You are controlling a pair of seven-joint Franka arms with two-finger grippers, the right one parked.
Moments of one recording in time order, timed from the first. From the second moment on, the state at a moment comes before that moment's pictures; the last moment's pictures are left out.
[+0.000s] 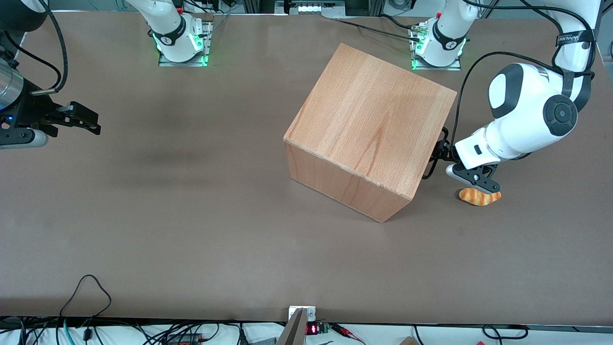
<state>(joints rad) -0.09 0.20 -0.06 -1.91 -0.21 2.07 0.32</state>
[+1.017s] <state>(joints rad) -0.04 0.23 0.15 -1.90 -0.24 2.27 0.47</state>
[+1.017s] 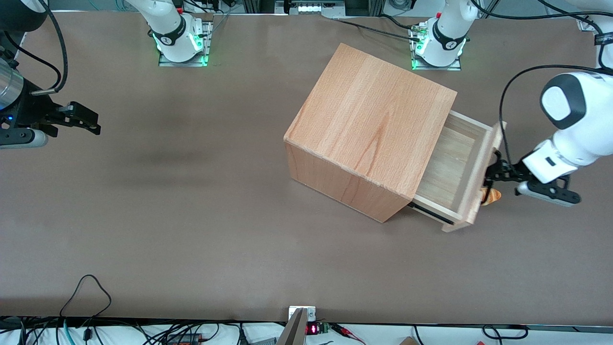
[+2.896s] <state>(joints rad) 0.00 0.10 0.27 -1.66 -0.09 1.81 0.45</state>
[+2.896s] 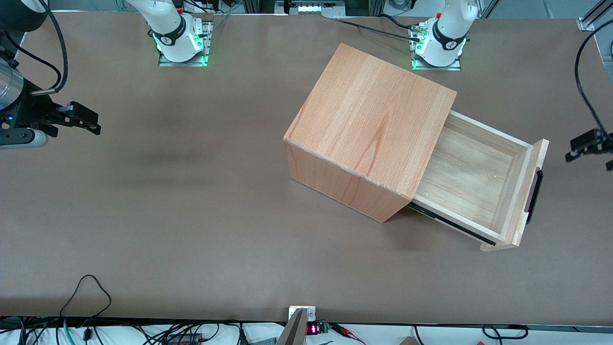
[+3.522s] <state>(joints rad) -0.05 -0.02 0.24 -1.61 -0.05 1.54 0.17</state>
